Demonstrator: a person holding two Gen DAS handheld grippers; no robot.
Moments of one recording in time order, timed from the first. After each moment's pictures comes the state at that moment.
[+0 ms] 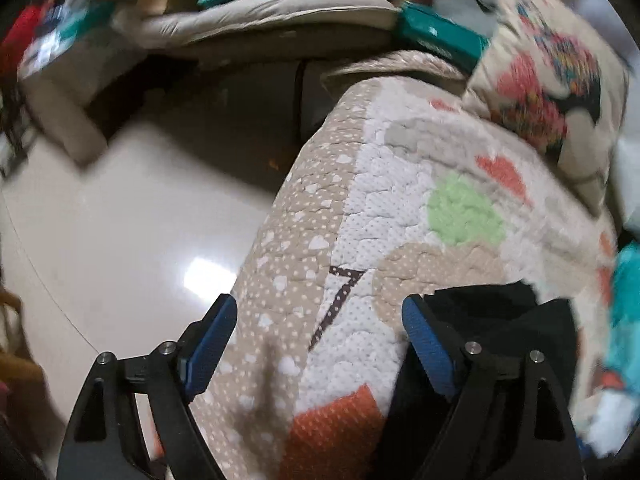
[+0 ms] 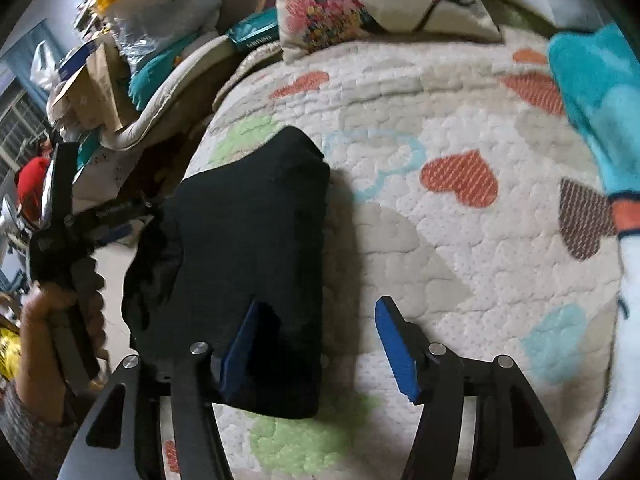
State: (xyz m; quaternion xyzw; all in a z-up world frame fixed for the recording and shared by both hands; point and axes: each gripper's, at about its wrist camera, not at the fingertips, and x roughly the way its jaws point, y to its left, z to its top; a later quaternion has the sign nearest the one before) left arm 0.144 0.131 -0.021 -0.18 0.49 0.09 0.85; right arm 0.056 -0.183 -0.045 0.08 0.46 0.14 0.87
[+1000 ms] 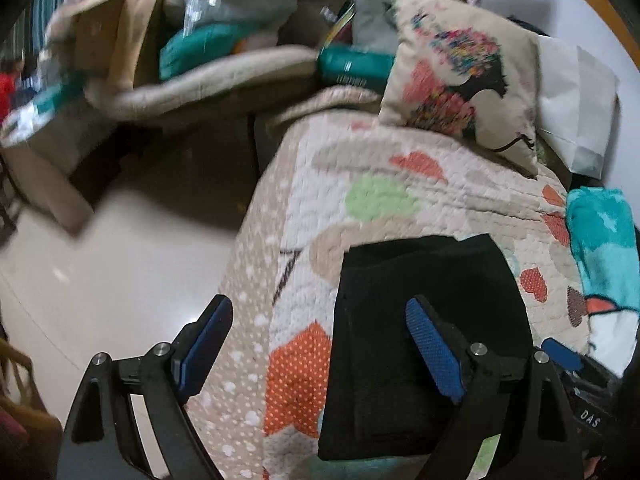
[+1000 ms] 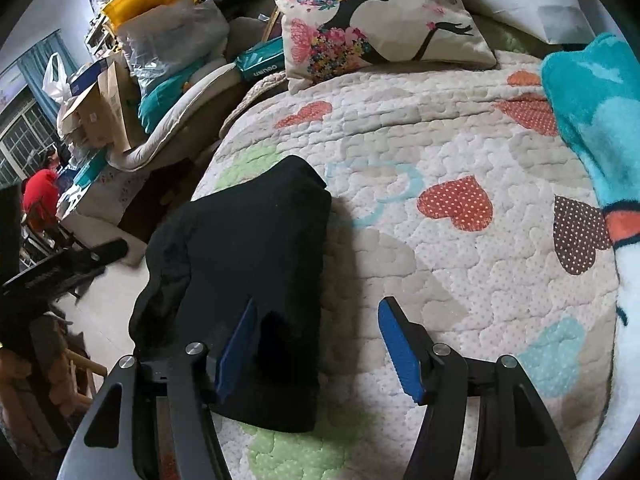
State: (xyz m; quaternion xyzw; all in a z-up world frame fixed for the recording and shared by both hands) left arm 0.070 0.071 0.033 -0.06 0.40 0.03 0.91; right arm 0.054 -0.183 -0.045 0.10 0.42 0.14 0.89
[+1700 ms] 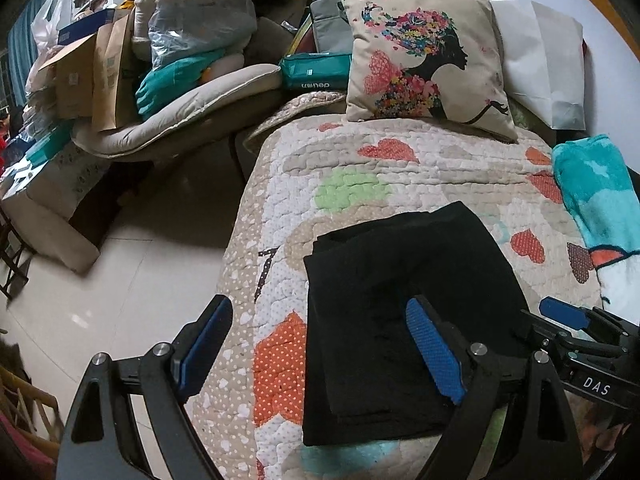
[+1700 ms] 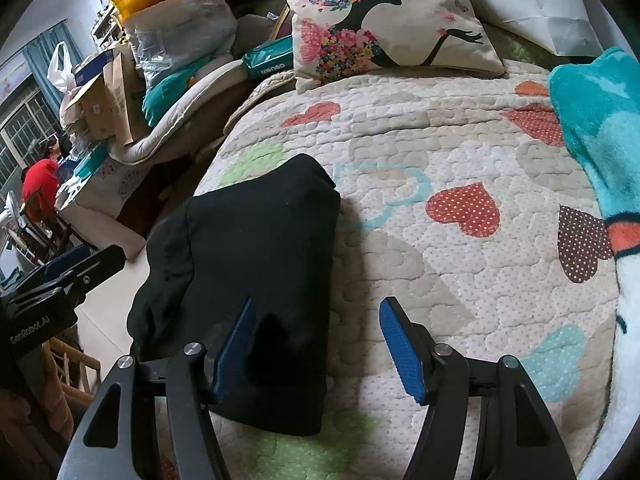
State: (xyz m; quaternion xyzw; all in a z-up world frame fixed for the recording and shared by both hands) left arm 0.055 0.035 0.029 0.01 0.40 0.01 0.92; right arm 0.053 -0.176 -0.044 0.08 0.41 0.15 0.89
